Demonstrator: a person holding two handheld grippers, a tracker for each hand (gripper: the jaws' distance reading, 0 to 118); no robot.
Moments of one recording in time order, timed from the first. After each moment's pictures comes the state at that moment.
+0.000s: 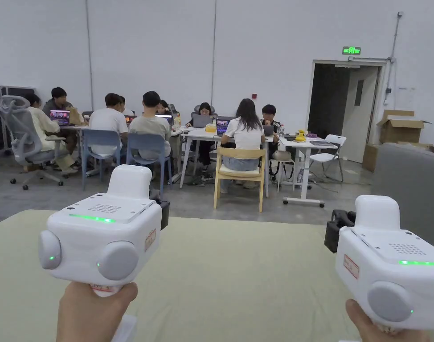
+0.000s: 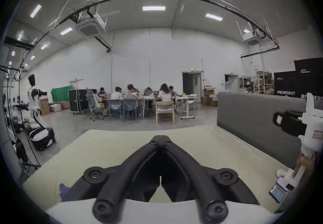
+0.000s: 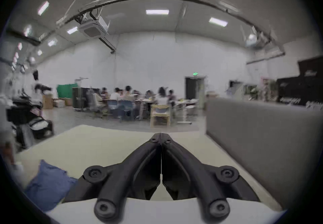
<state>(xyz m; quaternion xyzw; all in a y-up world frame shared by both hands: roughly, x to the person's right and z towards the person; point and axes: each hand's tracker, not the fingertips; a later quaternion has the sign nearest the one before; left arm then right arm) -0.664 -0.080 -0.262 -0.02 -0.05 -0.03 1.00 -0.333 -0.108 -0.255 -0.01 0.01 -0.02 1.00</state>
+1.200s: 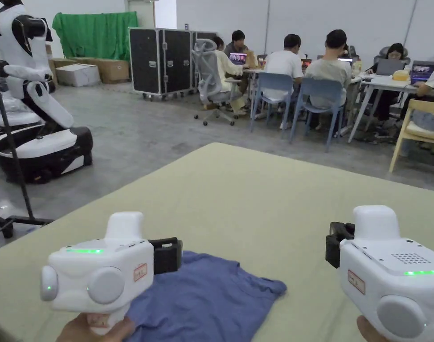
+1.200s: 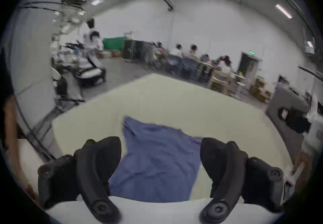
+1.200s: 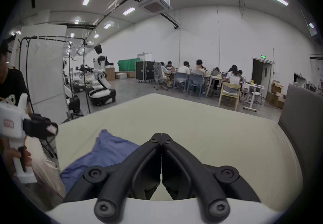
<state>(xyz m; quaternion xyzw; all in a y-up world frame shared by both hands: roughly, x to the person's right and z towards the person) -0.973 -0.245 -0.147 -0.23 0.15 0.10 0.96 -0.652 -0.206 -0.279 -0.12 0.26 0.07 0.96</state>
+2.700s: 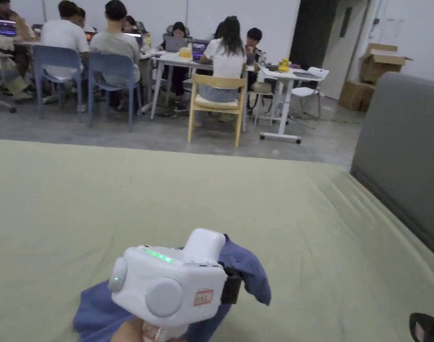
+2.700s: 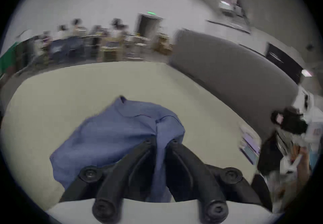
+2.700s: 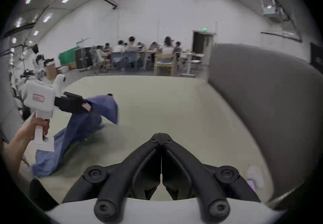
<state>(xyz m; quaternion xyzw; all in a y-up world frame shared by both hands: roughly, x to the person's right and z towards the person) -0.548 -0.274 -0.394 -0.30 -0.39 -0.02 0.87 -0.258 -0.225 -0.189 -0.21 -0.04 0.04 0.98</state>
